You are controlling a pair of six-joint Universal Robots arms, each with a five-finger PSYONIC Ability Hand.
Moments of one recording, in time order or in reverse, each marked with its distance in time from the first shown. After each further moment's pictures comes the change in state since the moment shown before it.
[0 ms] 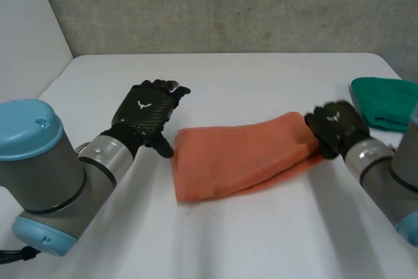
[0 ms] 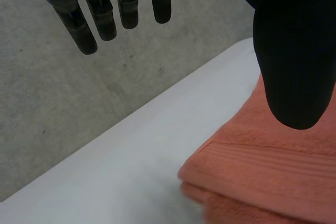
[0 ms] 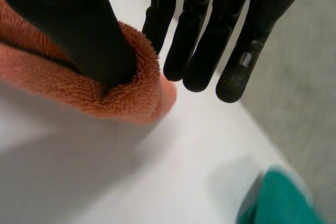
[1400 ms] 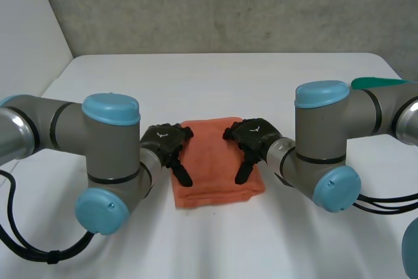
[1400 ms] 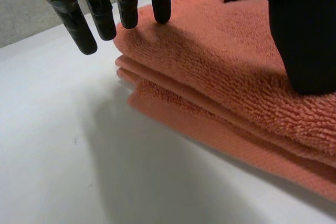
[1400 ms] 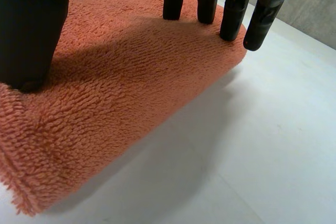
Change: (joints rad) left arm -0.110 -0.392 0.408 -0.400 -0.231 -0.128; right arm 0.299 0.458 -0.628 0.396 0.005 0.320; left_hand 0.001 0.000 0.000 0.000 0.000; right_hand -0.748 -0.961 -0.966 -0.956 -0.898
